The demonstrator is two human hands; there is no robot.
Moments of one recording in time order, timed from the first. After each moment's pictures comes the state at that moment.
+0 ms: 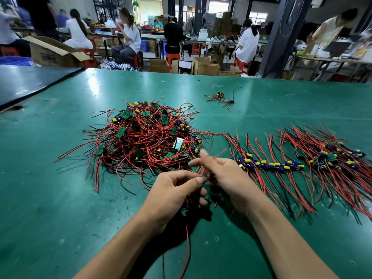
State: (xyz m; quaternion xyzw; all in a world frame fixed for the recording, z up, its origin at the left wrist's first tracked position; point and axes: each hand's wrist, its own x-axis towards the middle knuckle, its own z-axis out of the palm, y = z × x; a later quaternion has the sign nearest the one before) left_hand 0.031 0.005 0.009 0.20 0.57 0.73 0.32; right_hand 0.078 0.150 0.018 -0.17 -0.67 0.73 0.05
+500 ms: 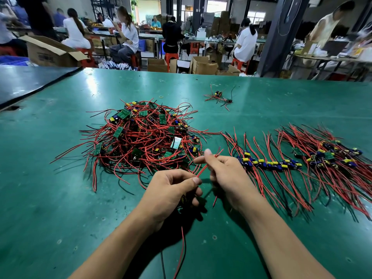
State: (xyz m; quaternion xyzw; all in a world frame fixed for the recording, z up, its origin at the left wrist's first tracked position) left_hand 0.026 0.005 0.007 0.19 0.60 0.71 0.31; right_hand 0.076 0.154 0.014 -0.23 -0.69 0.67 0.15
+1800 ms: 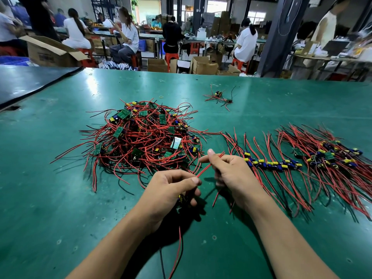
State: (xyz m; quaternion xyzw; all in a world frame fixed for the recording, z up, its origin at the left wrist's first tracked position) left_hand 0.022 0.001 0.007 0.19 0.59 0.71 0.34; right_hand 0.077 0.165 0.010 -0.21 -0.68 0.68 0.16
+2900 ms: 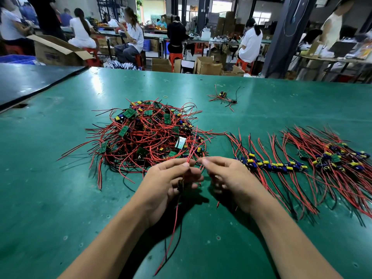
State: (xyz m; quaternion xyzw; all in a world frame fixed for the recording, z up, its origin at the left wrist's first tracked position) left_hand 0.011 -0.001 0.021 0.11 0.50 0.79 0.34; right_hand 0.080 0.161 0.013 -0.18 -0.67 0.72 0.08
